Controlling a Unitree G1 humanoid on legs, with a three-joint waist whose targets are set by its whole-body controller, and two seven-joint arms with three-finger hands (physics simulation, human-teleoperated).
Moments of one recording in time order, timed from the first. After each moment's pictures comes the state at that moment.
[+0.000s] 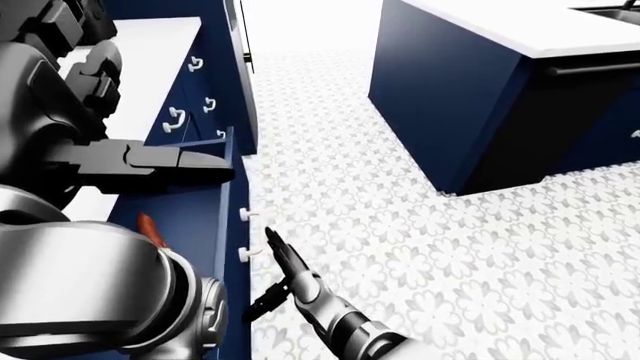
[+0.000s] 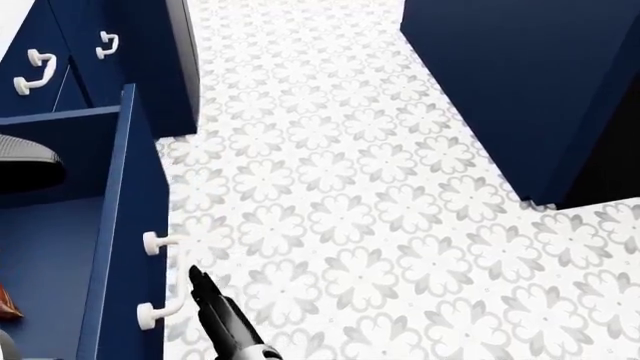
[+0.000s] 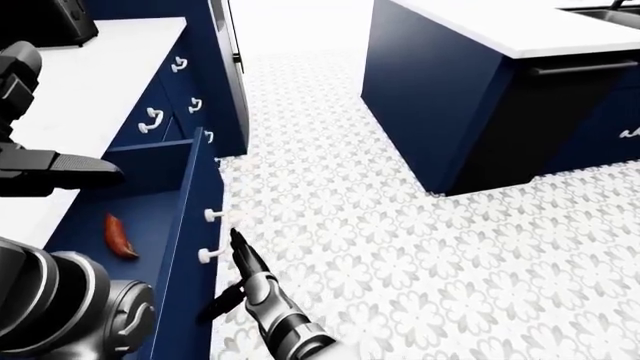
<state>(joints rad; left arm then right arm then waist) -1.01 0.22 0.14 -0.82 1.60 1.49 -1.51 -0.75 0.42 0.00 1.37 -0.47 -0.15 -0.12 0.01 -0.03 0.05</state>
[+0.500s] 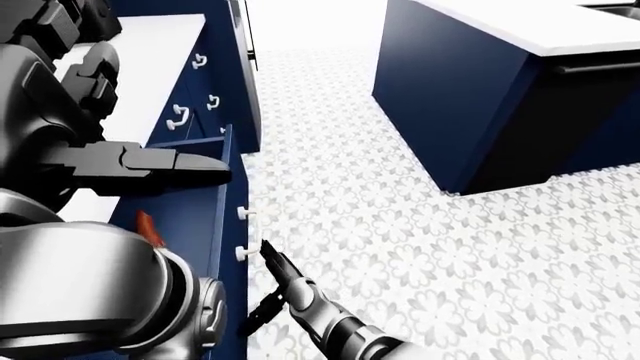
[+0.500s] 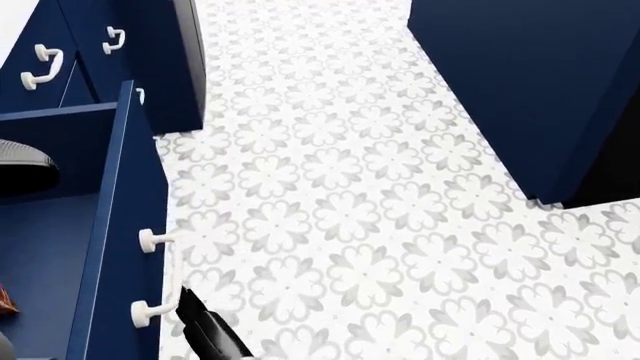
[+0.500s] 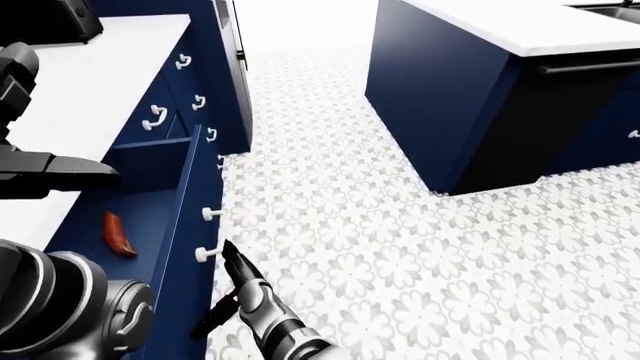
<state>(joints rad) -1.01 0.23 0.15 -0.82 1.61 1.48 -1.54 -0.74 0.44 0.00 1.40 -0.52 -0.14 -0.10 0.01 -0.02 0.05</state>
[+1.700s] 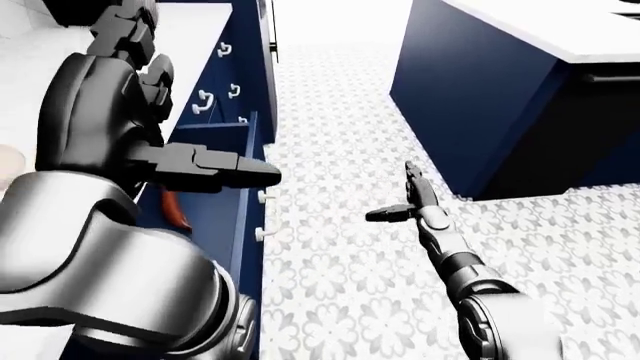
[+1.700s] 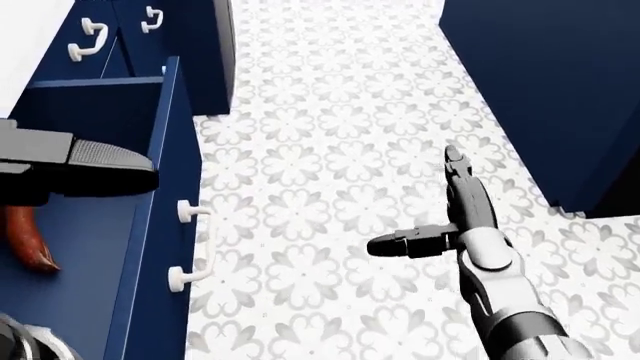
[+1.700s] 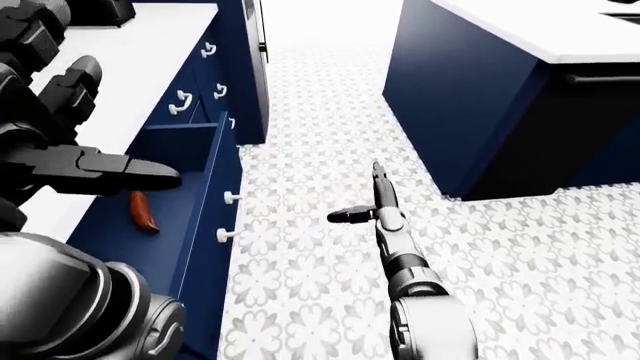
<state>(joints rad) -0.96 0.07 0.03 -0.81 1.50 1.42 -1.29 -0.85 -0.19 -0.15 1.29 -0.08 -0.14 -0.03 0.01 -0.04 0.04</state>
